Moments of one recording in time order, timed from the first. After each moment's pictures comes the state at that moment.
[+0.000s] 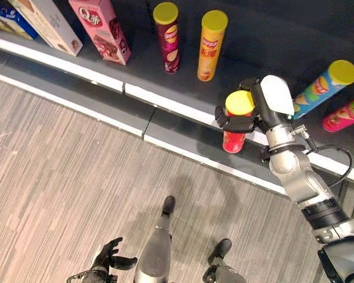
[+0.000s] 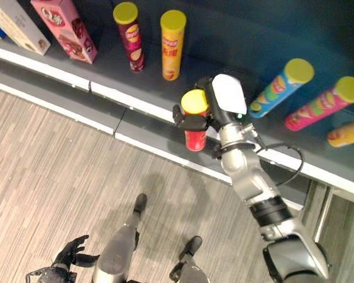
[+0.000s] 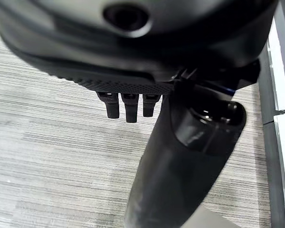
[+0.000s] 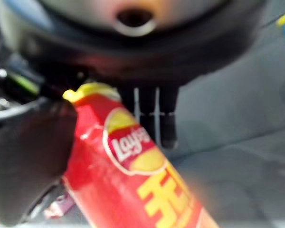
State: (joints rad) left arm 0.11 0.35 -0.17 0.78 -0.08 -0.04 0.10; right arm -0.67 -0.68 0.31 0.24 -0.45 0.04 -0.34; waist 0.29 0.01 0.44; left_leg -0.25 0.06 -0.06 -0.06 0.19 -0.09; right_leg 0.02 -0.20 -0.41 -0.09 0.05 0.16
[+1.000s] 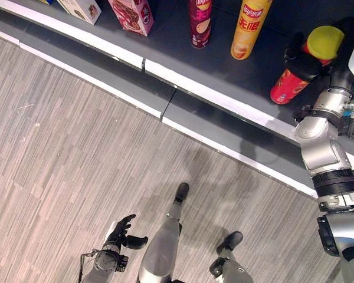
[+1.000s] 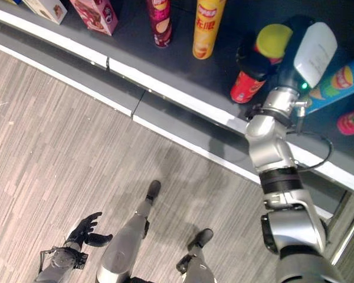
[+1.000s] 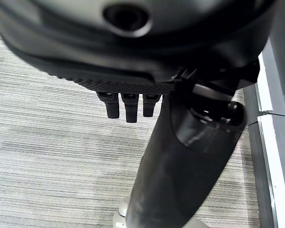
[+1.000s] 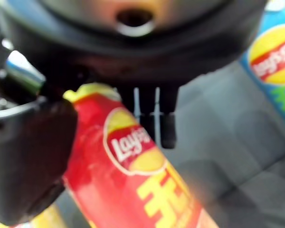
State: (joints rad) left arm 0.03 0.36 -0.29 0.73 -0.08 -0.08 0.14; right arm -0.88 -0.68 0.14 0.48 -0.34 0.13 -0.74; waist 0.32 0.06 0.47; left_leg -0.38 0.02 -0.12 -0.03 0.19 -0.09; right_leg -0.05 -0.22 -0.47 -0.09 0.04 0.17
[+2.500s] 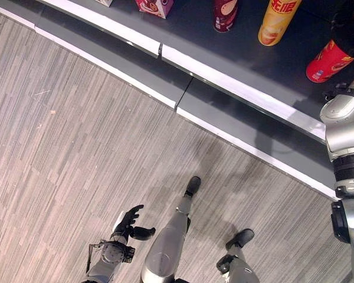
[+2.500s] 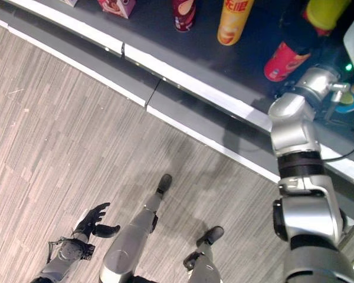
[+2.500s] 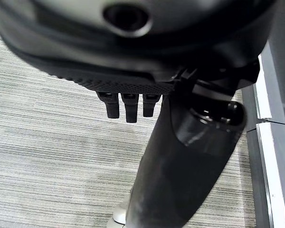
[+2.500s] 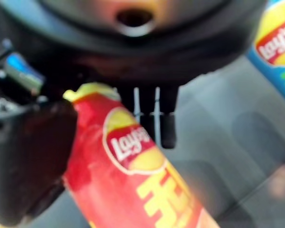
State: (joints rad) left arm -0.02 0.36 -0.35 0.68 -0.12 -0.09 0.17; right arm -1.00 -0.76 0.11 0.59 -0.27 0.16 -0.82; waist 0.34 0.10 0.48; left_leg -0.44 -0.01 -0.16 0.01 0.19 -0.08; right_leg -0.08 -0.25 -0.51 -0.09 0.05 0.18
